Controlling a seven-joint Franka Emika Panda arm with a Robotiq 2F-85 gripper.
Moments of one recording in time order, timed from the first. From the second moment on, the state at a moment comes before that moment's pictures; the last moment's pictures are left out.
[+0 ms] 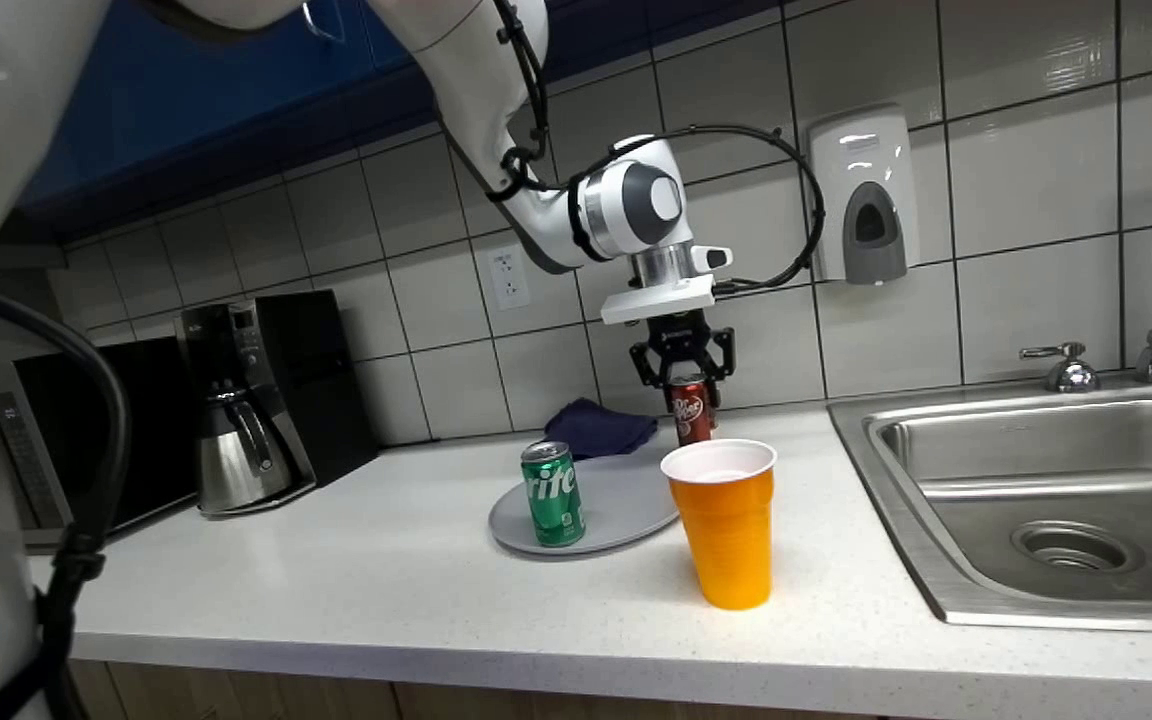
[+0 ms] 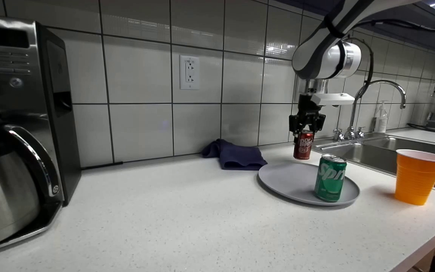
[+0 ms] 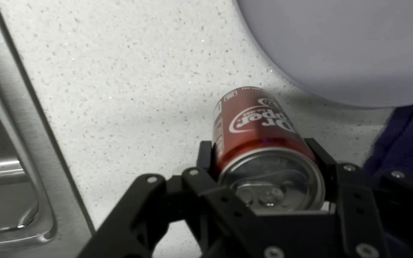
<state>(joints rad) -0.16 0.52 -0.08 -1.73 0.01 2.35 -0.18</state>
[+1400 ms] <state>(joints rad) -0.09 0.34 -0.05 -2.04 0.00 2.43 -0.18</state>
